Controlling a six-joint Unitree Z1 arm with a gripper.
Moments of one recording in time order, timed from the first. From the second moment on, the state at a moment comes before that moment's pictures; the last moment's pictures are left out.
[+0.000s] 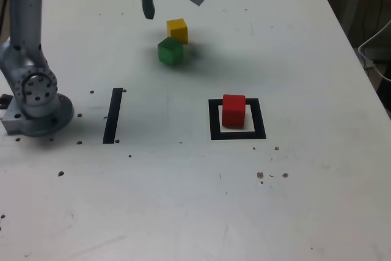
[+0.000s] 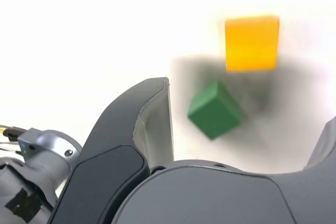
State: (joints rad) arm 0.67 1.92 -1.53 1.35 0.20 0.44
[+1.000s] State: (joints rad) arm 0.76 2.11 -1.53 1.22 0.21 0.51
